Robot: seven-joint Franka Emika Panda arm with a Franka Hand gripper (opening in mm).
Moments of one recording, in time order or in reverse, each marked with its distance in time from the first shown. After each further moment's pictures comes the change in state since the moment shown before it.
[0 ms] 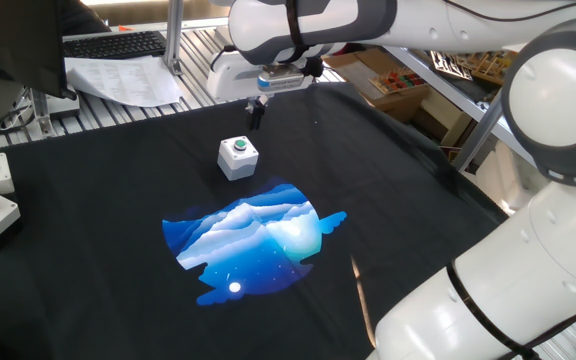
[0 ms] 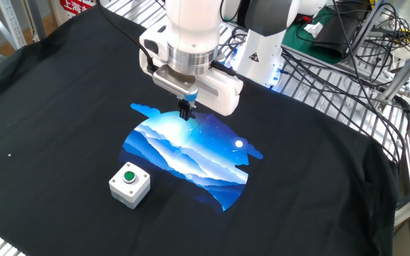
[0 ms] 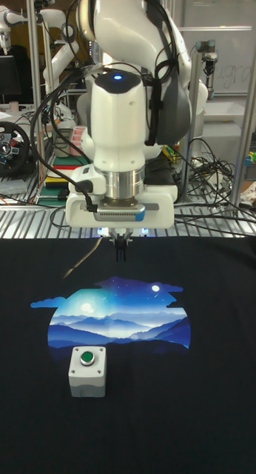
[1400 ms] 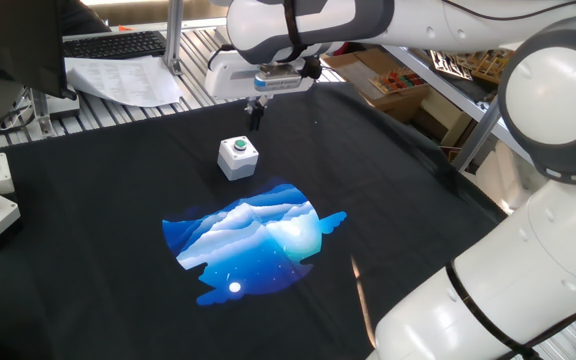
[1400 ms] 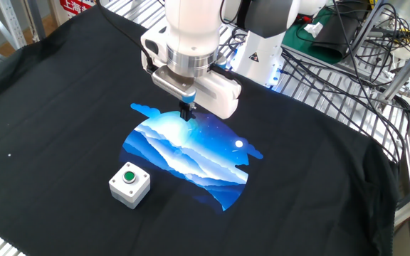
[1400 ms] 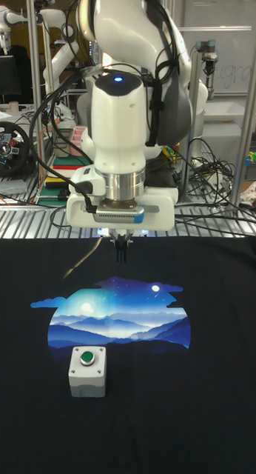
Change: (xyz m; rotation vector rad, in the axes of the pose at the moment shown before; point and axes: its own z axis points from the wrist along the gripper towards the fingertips) arm 0.000 0.001 0.002 0.001 0.016 0.060
